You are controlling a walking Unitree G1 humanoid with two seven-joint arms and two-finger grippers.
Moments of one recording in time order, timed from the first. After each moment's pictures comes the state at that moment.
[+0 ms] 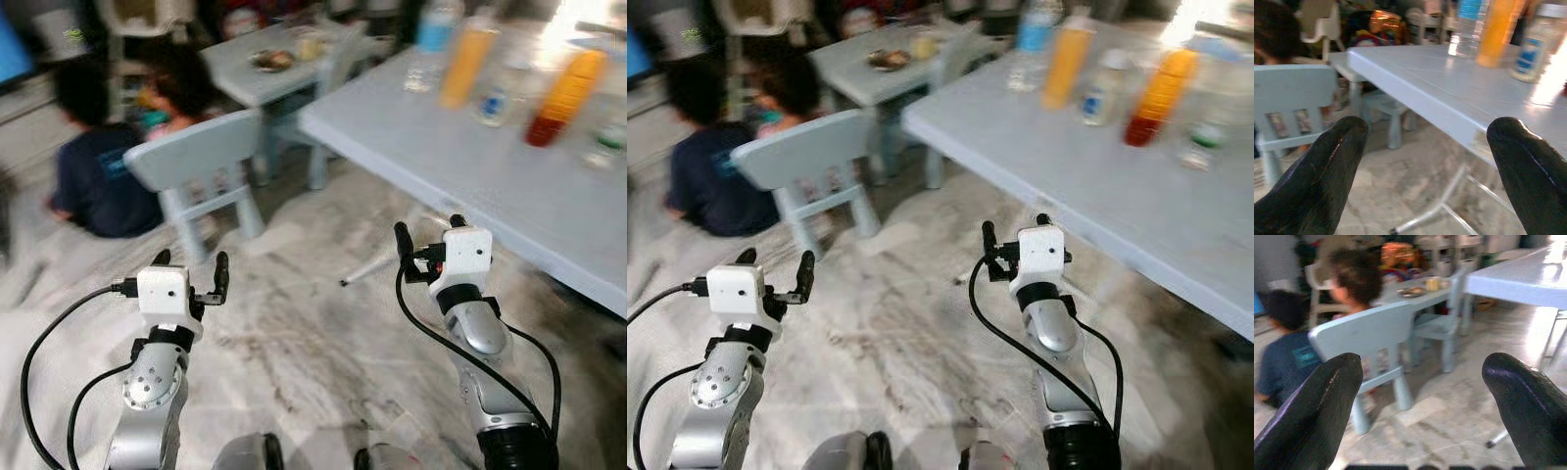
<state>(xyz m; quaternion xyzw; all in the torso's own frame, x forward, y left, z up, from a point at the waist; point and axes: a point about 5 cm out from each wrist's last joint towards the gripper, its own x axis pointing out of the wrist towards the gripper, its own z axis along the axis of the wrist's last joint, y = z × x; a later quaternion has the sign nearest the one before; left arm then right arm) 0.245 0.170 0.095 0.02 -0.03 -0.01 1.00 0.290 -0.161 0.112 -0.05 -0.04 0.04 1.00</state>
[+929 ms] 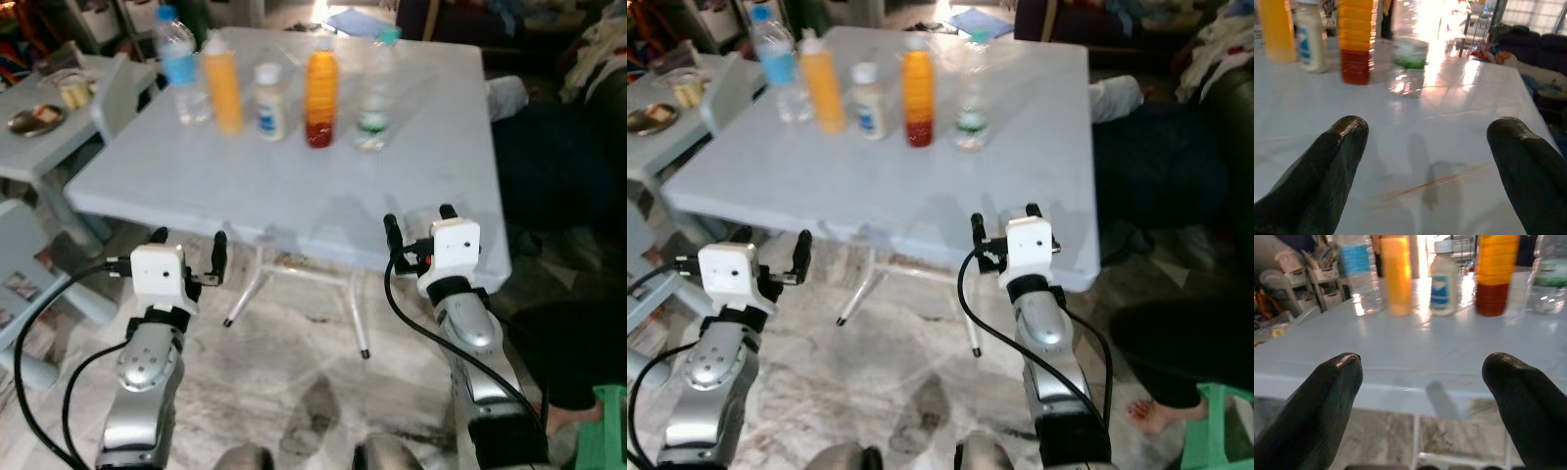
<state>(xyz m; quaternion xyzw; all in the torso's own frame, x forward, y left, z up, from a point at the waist) 0.257 0.166 0.111 0.02 -0.06 -0.03 1.00 0.297 -0.152 0.121 -0.07 -0.07 0.06 0.99</state>
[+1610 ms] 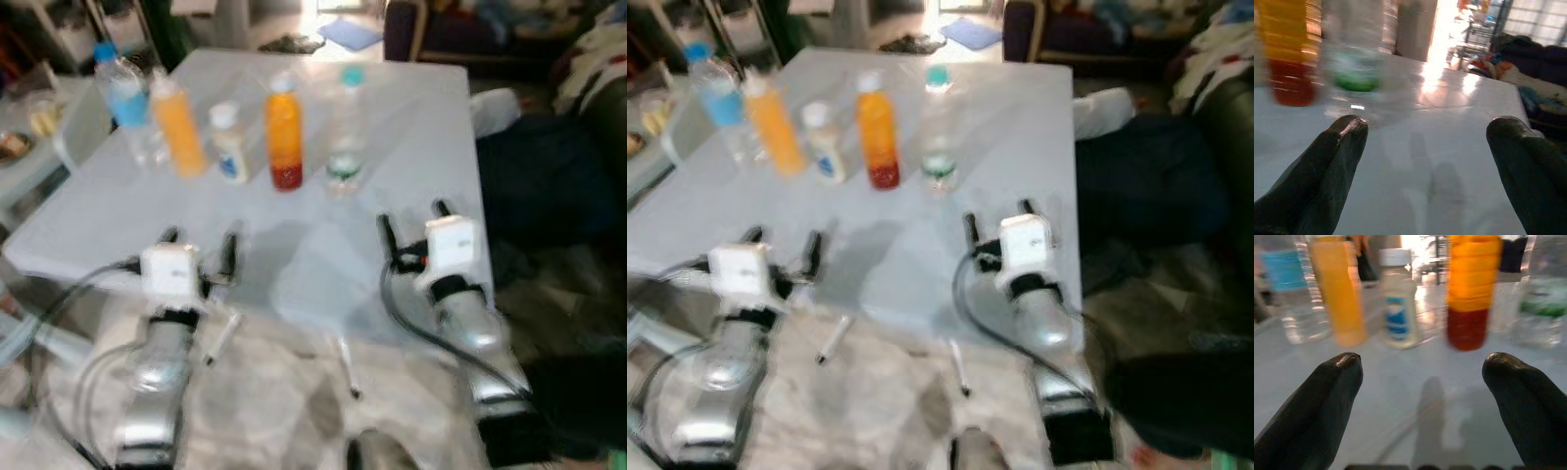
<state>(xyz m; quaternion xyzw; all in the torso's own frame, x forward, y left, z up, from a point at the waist) 0.260 0.150 0.111 0.01 -0.06 -0.05 1.00 0.296 -0.156 0.121 -0.09 -0.07 0.07 0.99</state>
